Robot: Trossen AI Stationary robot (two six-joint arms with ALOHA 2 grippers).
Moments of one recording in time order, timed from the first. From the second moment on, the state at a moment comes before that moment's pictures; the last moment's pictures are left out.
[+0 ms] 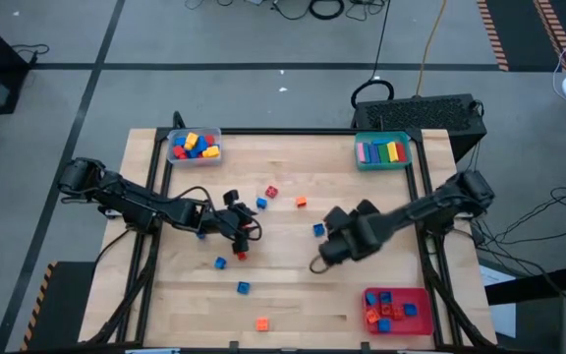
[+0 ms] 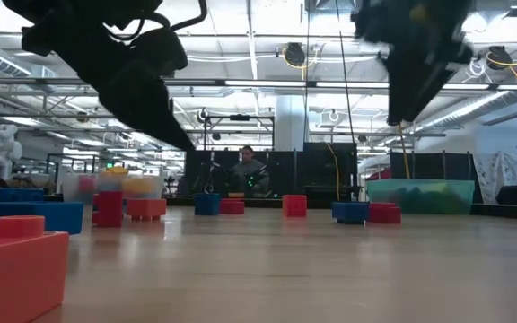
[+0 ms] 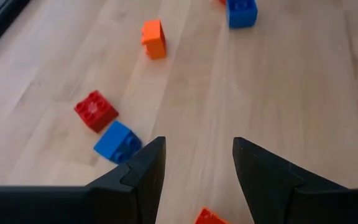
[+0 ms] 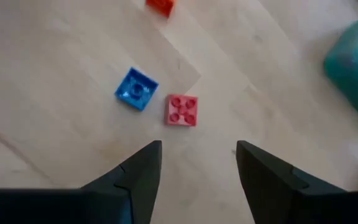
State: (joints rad) left arm -0.19 1.39 0.63 0.00 -0.37 -0.18; right arm 0.35 1.69 1.31 -1.21 0.46 1.12
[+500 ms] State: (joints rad) left arm -0.19 1.39 0.63 -0.04 -0.37 -0.20; right arm 0.13 1.70 1.01 -0.74 0.23 0.87
